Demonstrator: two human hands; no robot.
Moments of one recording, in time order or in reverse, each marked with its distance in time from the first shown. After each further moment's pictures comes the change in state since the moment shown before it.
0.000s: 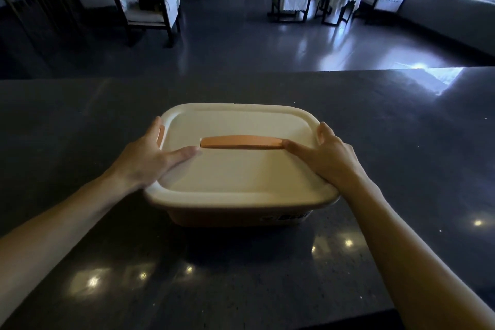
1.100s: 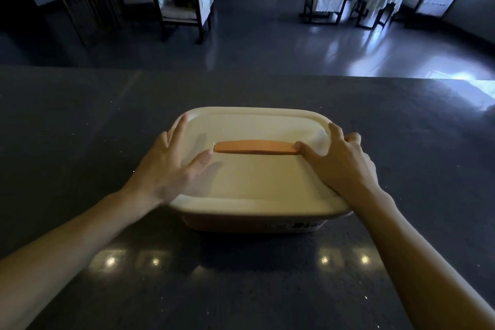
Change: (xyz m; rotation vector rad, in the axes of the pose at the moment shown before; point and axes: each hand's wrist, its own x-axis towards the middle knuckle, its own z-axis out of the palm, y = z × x) left_hand -0.022 -0.009 0.015 0.115 0.125 0.131; right_hand 0.005 -0.014 0.014 -0.236 0.085 -0.169
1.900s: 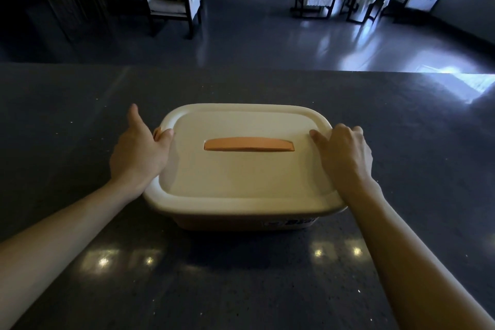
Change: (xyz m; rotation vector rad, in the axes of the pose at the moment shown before) left_hand 0.024 -0.004 -0.001 0.010 0.339 -0.277; right_hand 0.009 -0.002 -0.005 0.046 0.119 0.134
